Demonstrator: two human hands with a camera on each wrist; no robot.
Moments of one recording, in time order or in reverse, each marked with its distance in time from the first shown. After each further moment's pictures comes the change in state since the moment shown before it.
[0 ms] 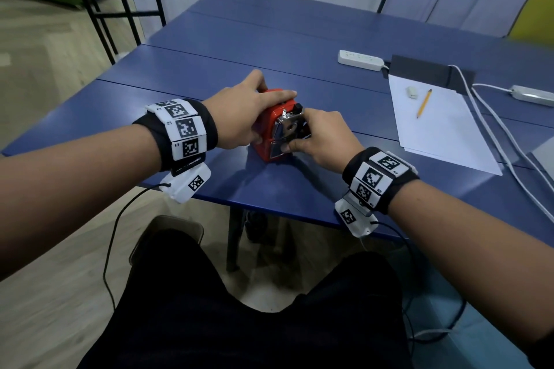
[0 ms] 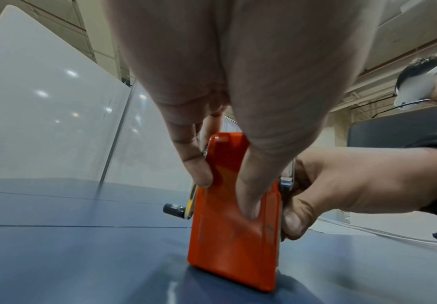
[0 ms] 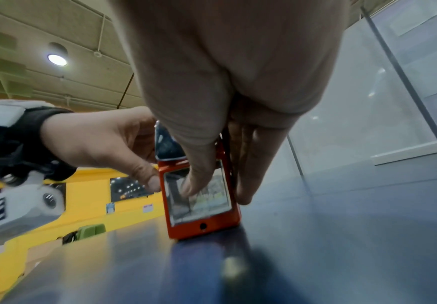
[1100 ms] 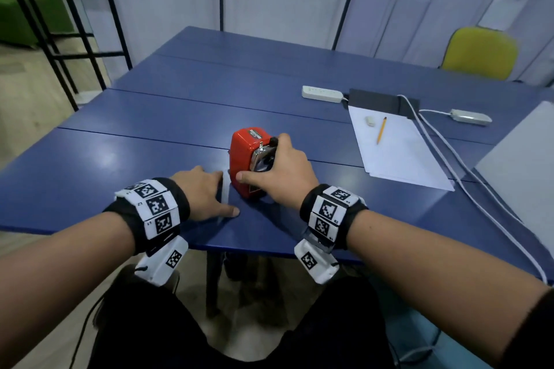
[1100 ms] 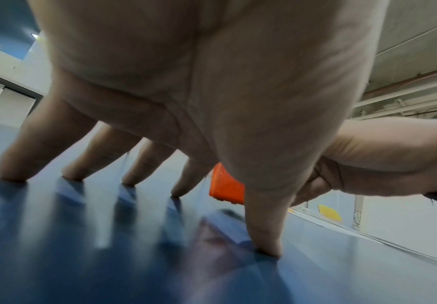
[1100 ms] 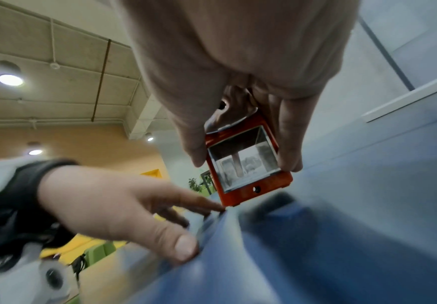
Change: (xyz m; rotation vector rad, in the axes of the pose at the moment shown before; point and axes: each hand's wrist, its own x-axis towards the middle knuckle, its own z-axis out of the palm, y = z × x) left_hand -0.019 -0.013 0.048 0.009 -0.381 -0.298; right_hand -0.012 -0.034 0.012 0.155 0.179 0.193
